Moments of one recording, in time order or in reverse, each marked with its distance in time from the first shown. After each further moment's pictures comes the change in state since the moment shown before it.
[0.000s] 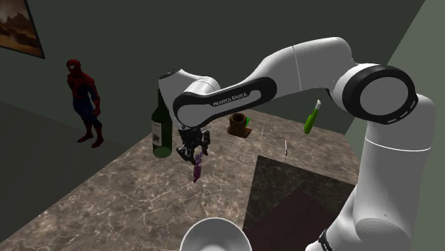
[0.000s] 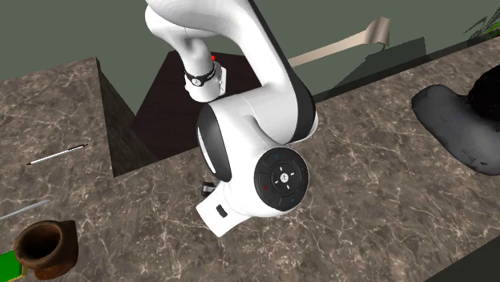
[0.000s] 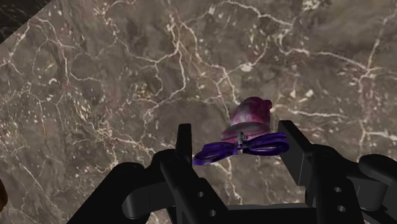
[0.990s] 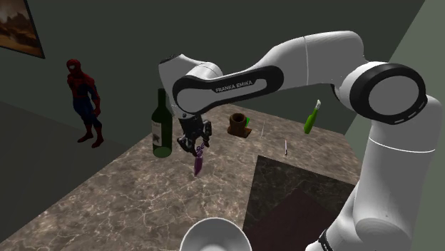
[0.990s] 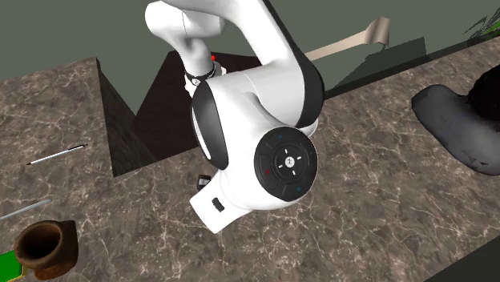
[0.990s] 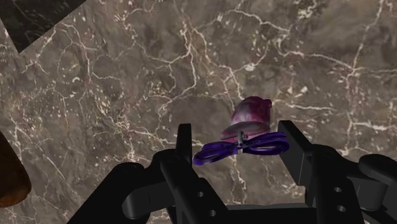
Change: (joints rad) arm -0.001 -0.037 0.005 0.059 0.016 -0.090 -0.024
